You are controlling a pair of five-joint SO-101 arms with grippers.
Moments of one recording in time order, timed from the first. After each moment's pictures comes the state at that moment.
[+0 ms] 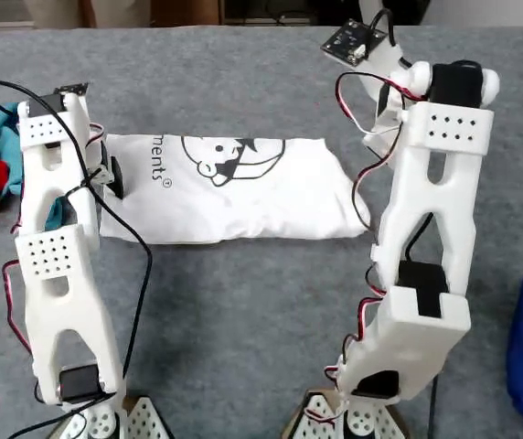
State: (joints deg) left arm -16.2 59.8 -57.7 98.0 -10.8; right arm 4.4 16.0 -37.7 101.3 42.7
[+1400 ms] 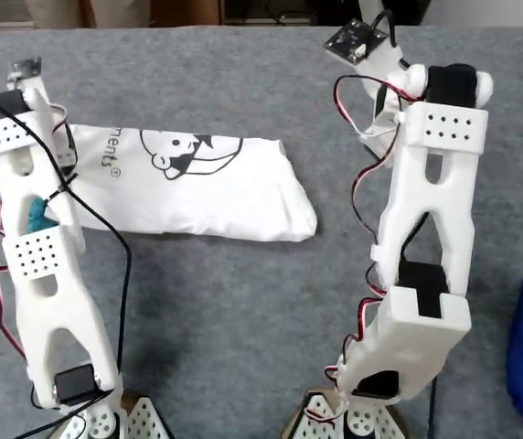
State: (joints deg) left arm -21.9 63.4 -79.4 100.2 -10.8; right arm 4.7 16.0 -31.2 93.5 37.1
